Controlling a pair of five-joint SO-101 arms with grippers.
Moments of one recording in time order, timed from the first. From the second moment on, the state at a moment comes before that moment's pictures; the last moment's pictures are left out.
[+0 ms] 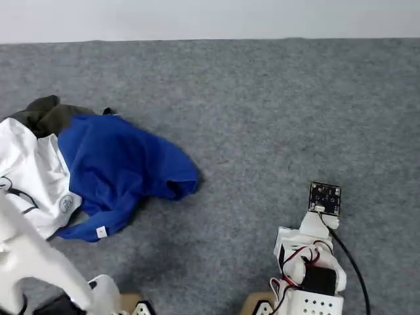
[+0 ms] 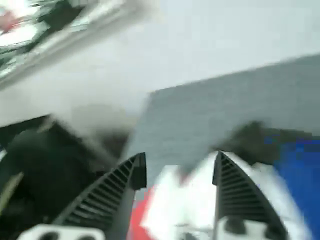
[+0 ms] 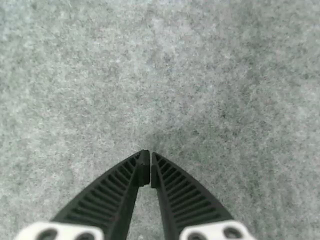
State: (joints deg) left arm -33.6 -22.6 -22.2 86.6 -31.2; right arm 6.4 -103.5 95.6 74.7 -2.9
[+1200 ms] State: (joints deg) left arm 10.3 13.8 2.4 76.8 -10.4; right arm 6.4 -103.5 95.6 74.7 -2.9
